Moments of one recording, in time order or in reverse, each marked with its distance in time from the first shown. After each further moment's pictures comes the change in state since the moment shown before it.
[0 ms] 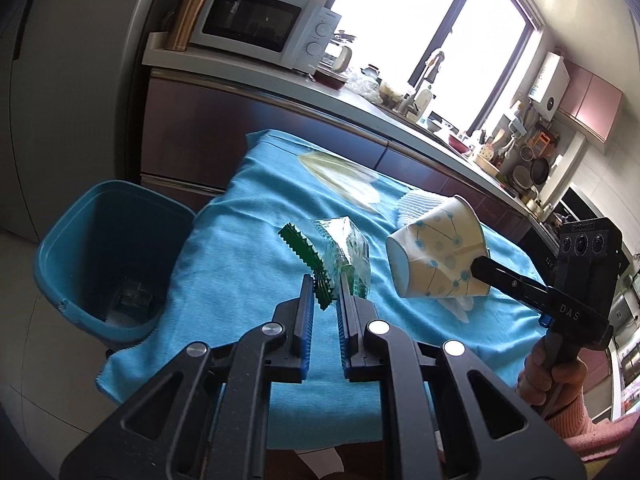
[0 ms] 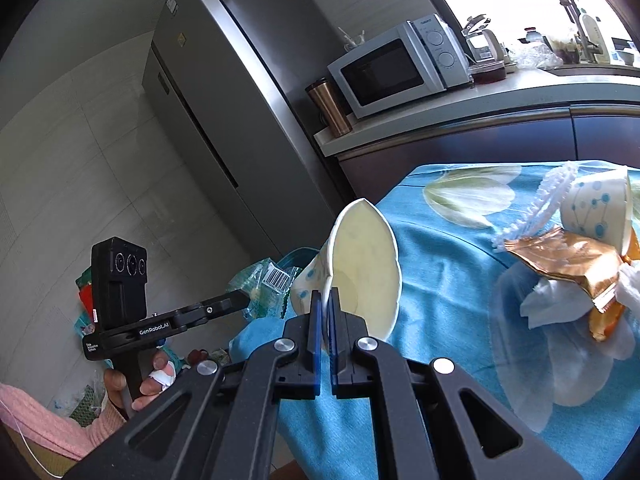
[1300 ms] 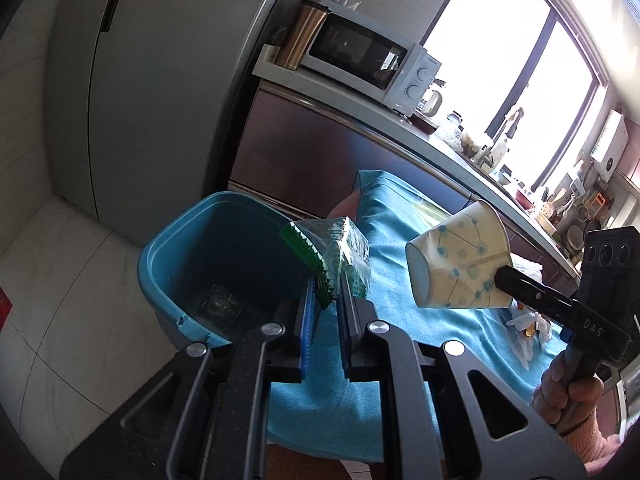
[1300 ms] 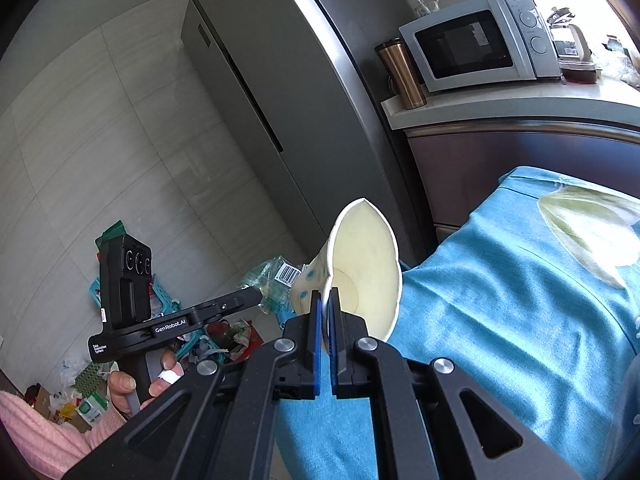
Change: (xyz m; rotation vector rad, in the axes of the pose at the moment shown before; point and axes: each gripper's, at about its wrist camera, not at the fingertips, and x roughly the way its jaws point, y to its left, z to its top) left arm -0.040 0.105 0.015 -0.172 -0.096 0.202; right arm 0.109 0.062 0.026 -0.119 0.121 0.138
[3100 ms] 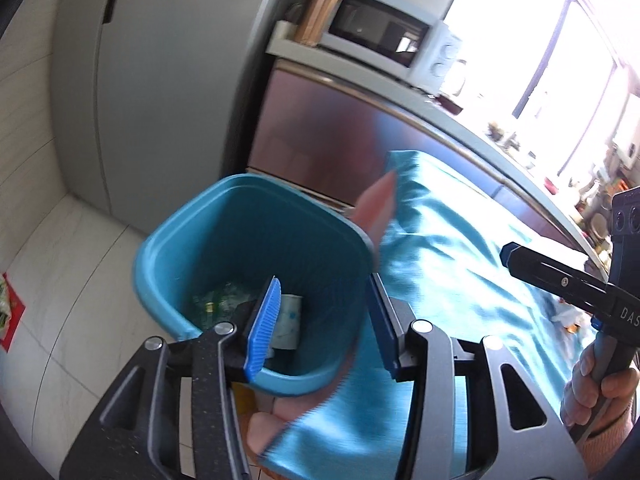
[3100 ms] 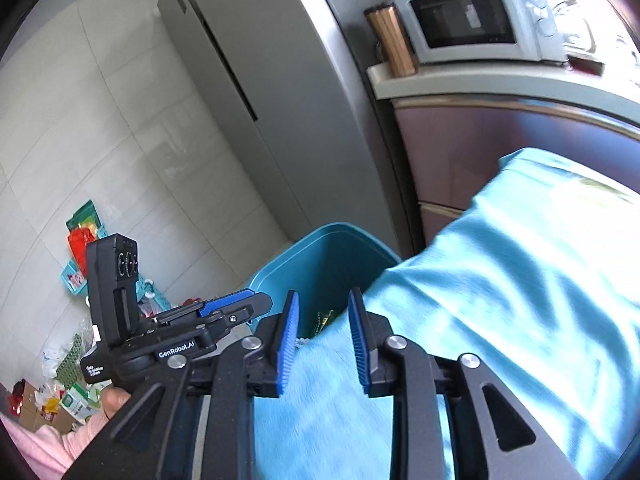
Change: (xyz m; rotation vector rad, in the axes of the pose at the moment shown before) left arm 0.066 0.012 -0.009 0.036 0.039 0.066; right arm 0.044 -0.002 0.016 -0.004 0.098 -0.103
